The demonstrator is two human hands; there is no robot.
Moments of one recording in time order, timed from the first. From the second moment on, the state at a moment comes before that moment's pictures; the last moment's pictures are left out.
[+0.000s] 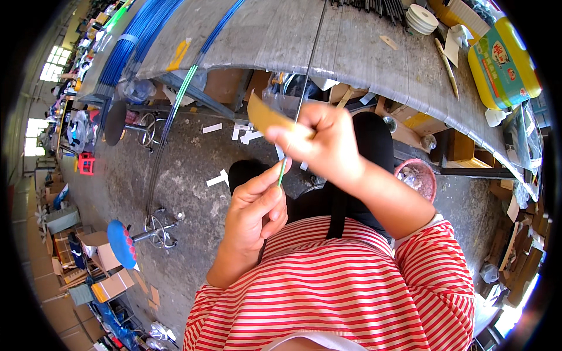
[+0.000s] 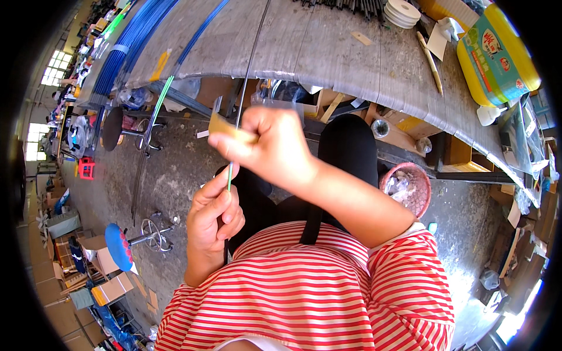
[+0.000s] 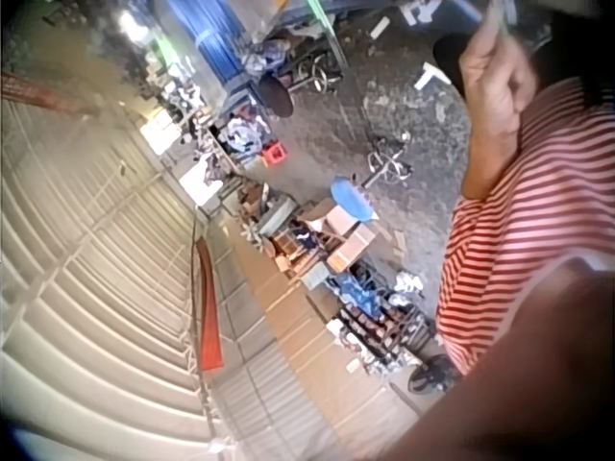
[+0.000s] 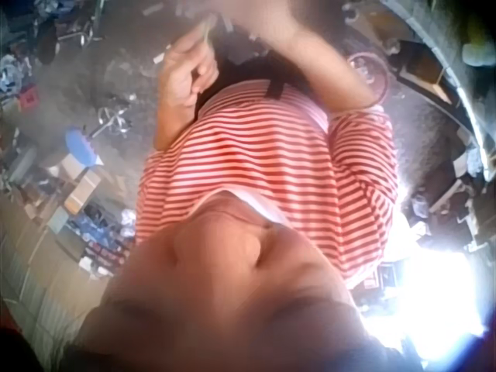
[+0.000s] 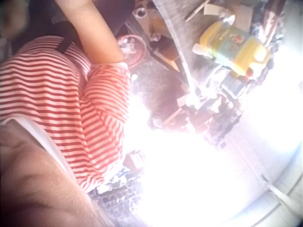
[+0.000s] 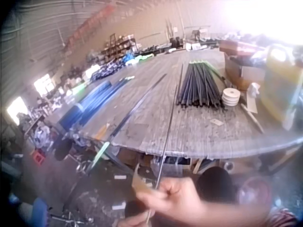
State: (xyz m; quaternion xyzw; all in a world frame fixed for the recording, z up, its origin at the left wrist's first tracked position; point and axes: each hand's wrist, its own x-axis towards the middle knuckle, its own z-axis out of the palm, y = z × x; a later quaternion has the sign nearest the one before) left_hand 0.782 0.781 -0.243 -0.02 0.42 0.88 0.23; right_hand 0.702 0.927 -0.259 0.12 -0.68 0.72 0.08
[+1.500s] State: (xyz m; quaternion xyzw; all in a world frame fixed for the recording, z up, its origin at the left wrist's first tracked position) left_hand 0.782 0.780 -0.247 -0.03 0.45 0.87 0.19; right_hand 0.709 0.929 -0.255 0.16 -0.75 0.64 0.11
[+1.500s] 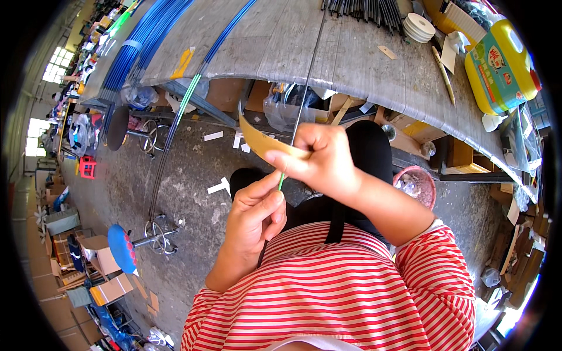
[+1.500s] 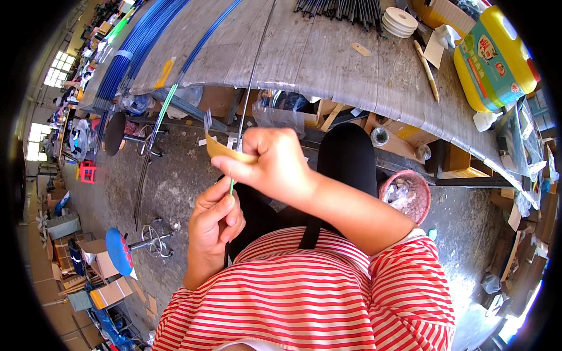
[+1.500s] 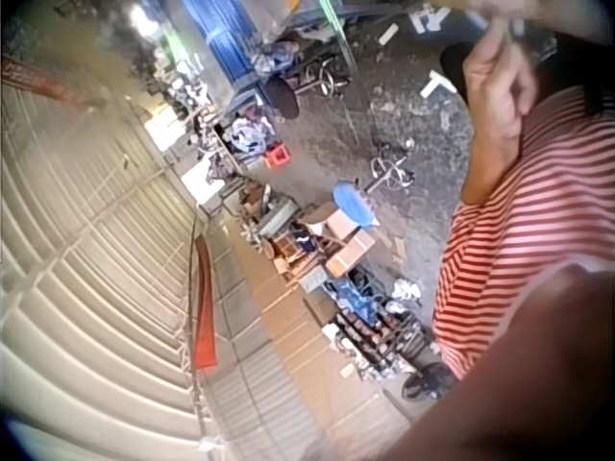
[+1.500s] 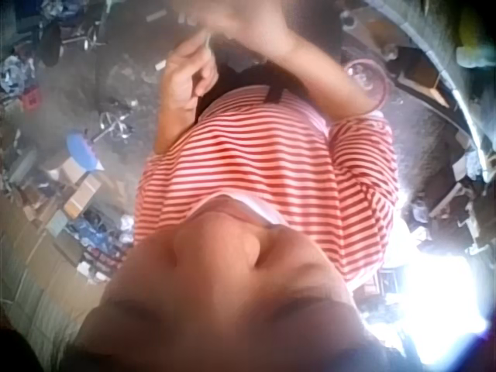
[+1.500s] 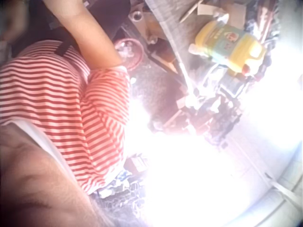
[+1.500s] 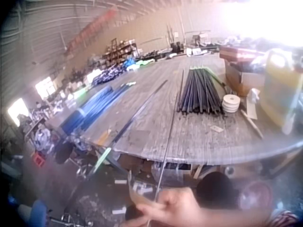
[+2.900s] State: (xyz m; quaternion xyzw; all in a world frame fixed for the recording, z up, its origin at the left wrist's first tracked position) left_hand 0.777 0.776 -0.247 -0.02 0.38 0.89 0.25; right_hand 0.706 0.932 -0.254 0.18 -0.76 0.61 0.12
